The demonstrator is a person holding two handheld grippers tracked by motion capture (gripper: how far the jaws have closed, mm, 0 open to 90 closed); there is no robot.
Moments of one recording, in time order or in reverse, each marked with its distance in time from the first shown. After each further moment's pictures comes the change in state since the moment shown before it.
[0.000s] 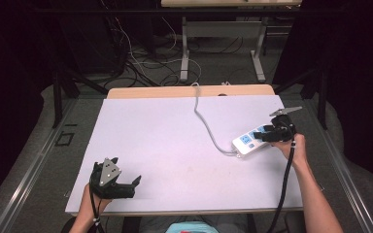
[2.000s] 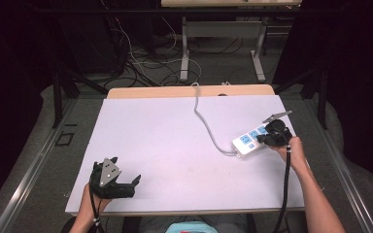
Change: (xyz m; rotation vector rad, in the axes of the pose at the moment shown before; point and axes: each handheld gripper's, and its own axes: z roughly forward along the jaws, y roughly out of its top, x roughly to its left) left arm -0.001 0.001 -0.001 -0.015 0.023 0.009; right arm 0.015 -0.008 0.011 0.133 -0.048 -0.074
